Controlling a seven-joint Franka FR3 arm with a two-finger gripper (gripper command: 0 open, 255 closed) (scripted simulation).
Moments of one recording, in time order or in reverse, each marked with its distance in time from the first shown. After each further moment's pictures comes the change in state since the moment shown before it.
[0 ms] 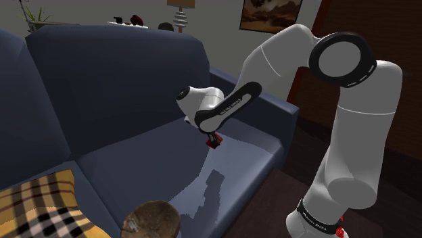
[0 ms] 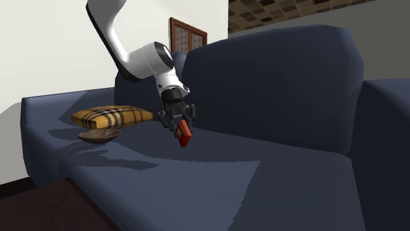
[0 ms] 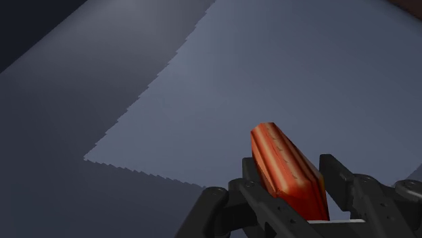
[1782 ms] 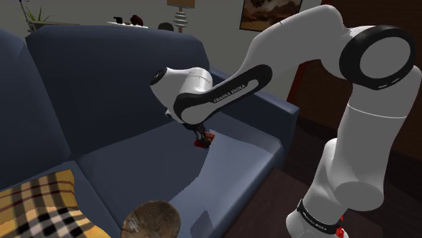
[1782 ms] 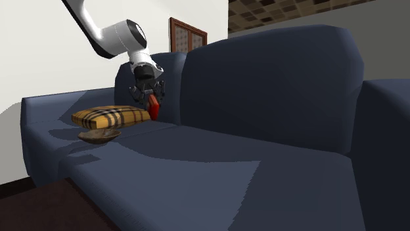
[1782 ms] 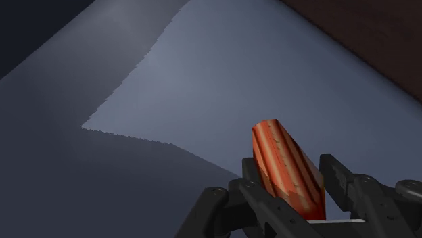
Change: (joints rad) arm 0.136 -0.102 0.128 0.118 0.143 -0.291 0.074
